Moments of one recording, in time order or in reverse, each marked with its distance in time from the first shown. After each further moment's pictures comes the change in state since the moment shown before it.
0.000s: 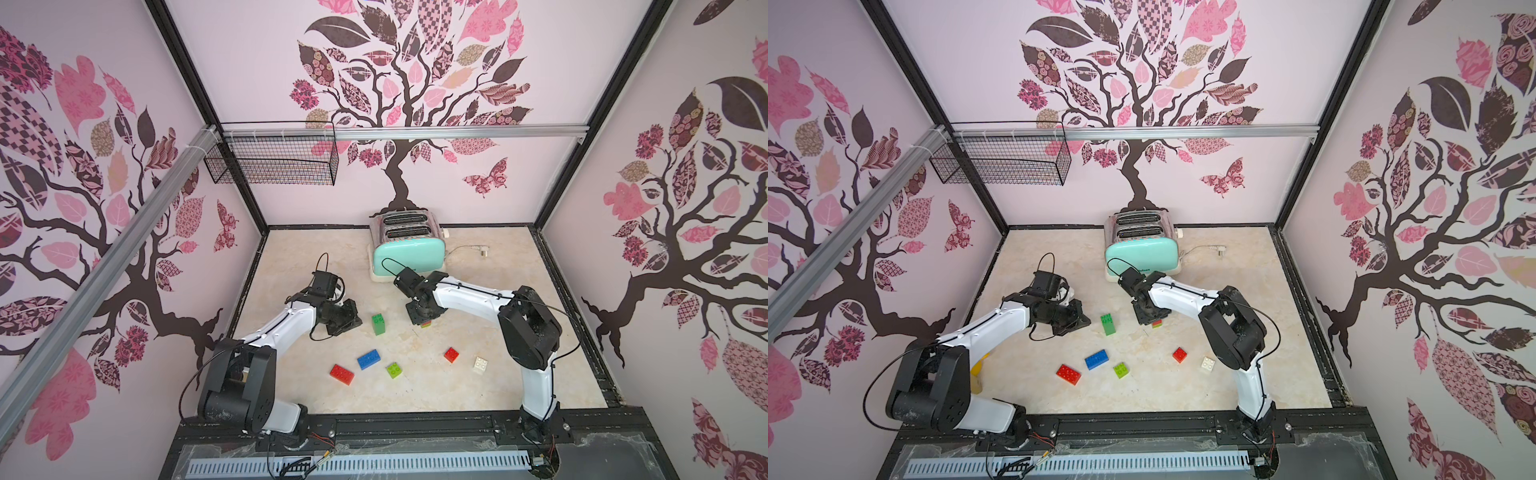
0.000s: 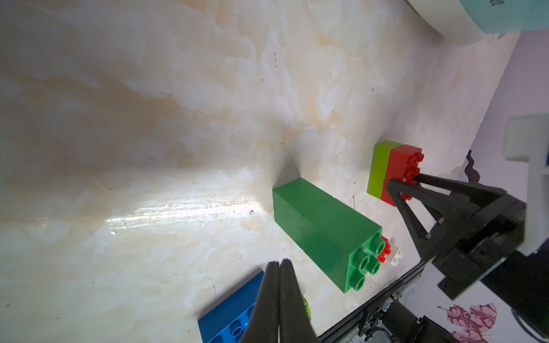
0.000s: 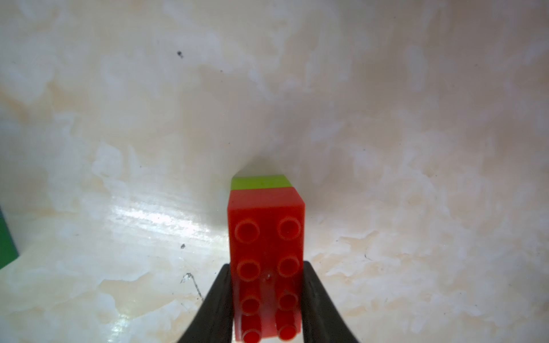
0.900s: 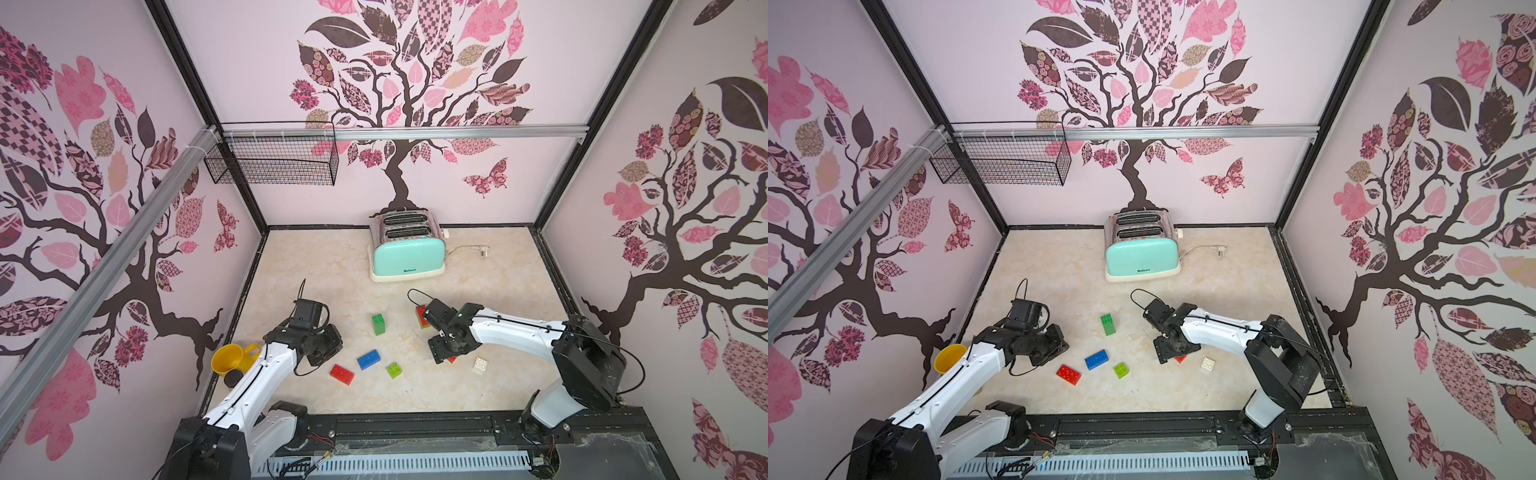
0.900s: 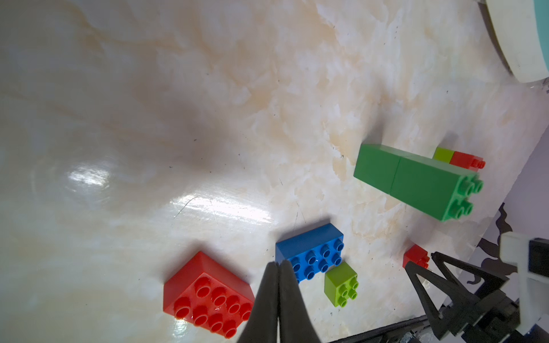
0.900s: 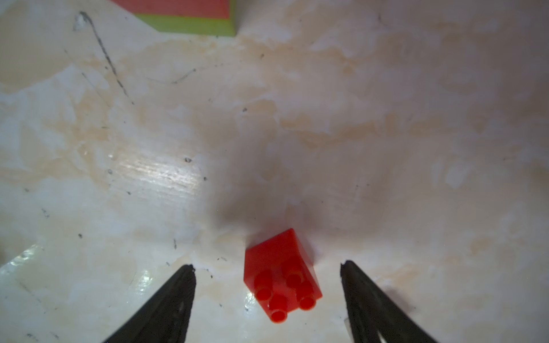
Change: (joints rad) left arm 0.031 -0.415 -0.244 -0.174 -0.183 -0.150; right arm 0.036 -0.393 -0.528 0.092 -0.133 0.072
